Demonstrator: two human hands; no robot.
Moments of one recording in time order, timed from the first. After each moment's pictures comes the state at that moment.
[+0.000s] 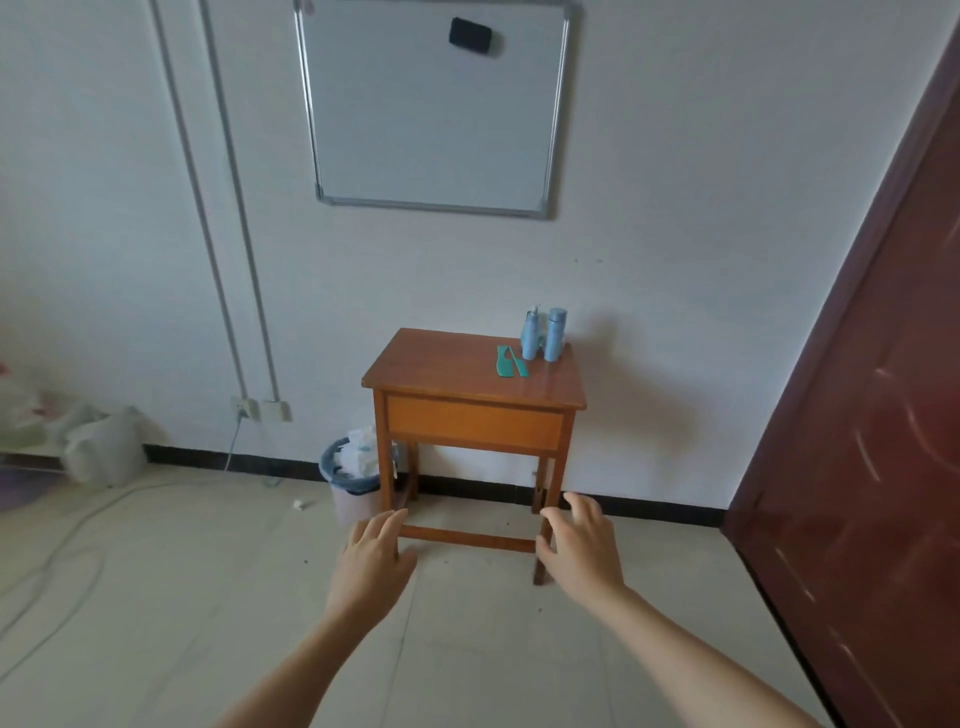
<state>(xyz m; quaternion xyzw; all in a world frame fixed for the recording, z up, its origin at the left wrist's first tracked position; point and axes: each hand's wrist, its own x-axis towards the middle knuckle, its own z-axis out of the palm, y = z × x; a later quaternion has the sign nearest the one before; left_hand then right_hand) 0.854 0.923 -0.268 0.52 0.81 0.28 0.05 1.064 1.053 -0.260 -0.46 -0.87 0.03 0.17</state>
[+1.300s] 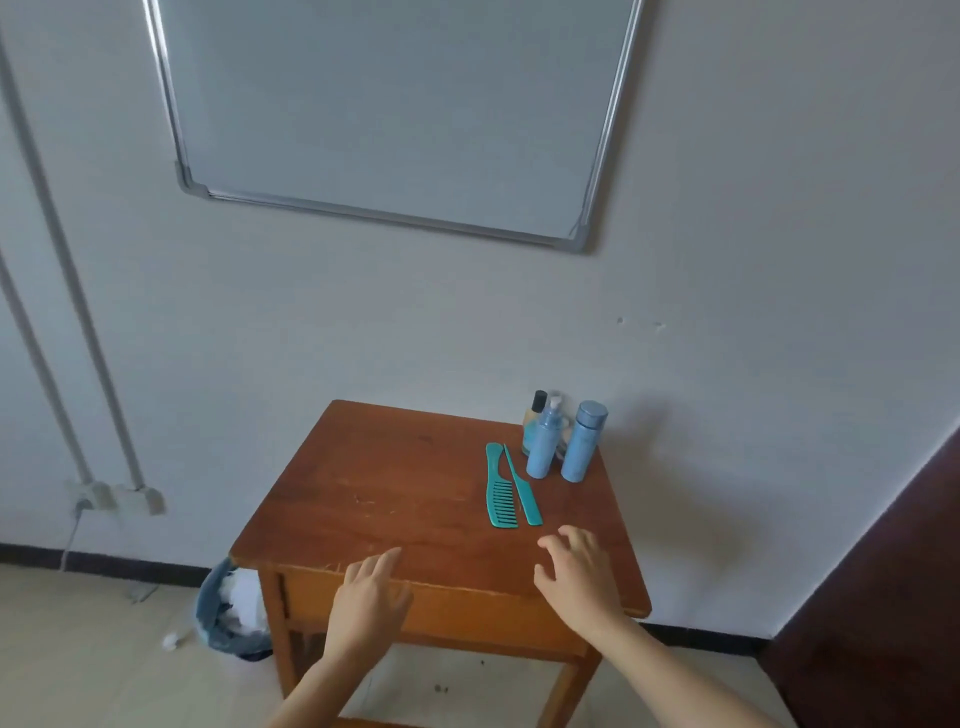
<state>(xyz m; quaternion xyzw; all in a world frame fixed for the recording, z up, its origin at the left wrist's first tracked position) 0.636 1.398 -0.311 0.48 0.82 0.28 0.14 0.845 1.510 -0.262 -0.50 -0.86 0.05 0.08</state>
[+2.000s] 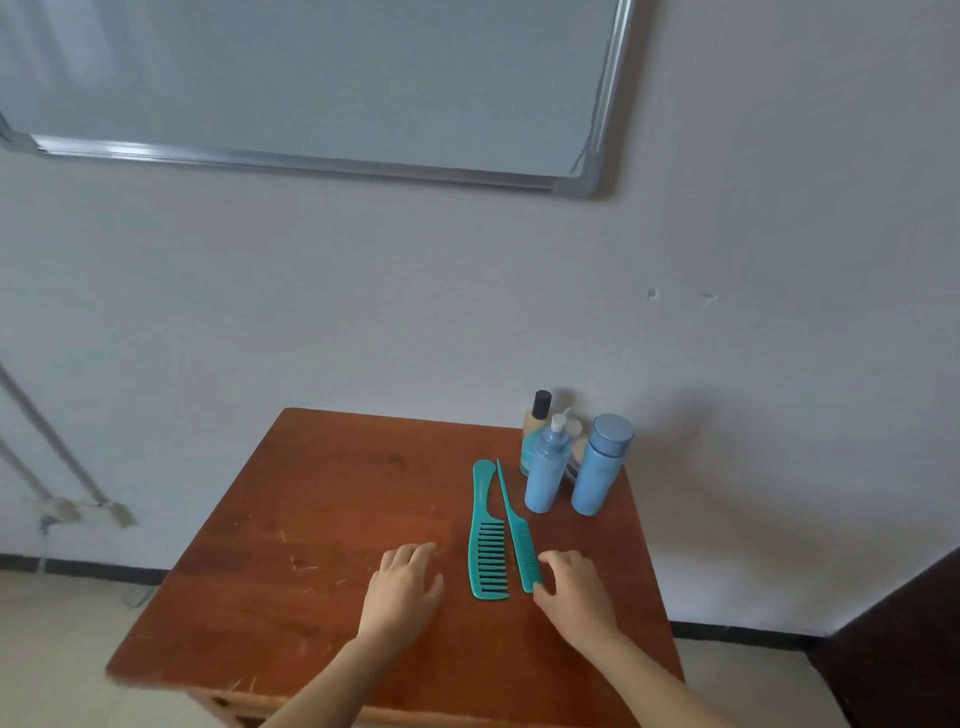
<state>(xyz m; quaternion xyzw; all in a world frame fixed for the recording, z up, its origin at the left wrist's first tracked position) 0.634 1.591 -0.338 0.51 0.82 0.18 0.18 0.817 1.679 -0.334 -0.53 -0.82 0.19 0.06</state>
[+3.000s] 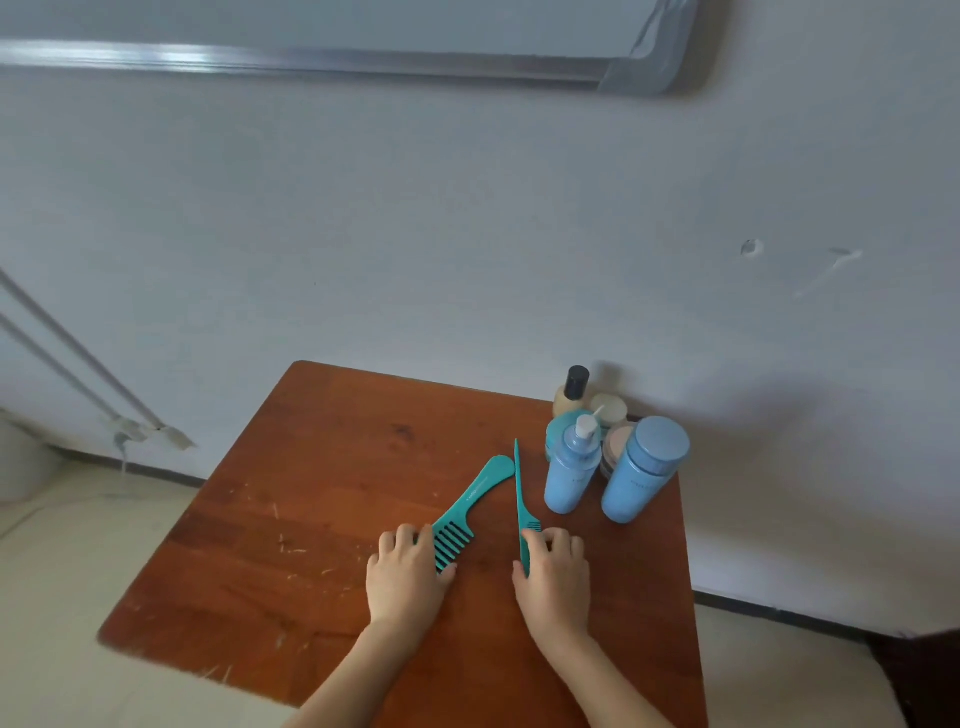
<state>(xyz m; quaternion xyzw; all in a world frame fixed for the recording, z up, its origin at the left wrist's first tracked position) 0.648 1.647 -0.345 0.41 0.90 0.03 0.14 0.774 1.722 -0.371 -0.49 -0.85 0.15 0.09</state>
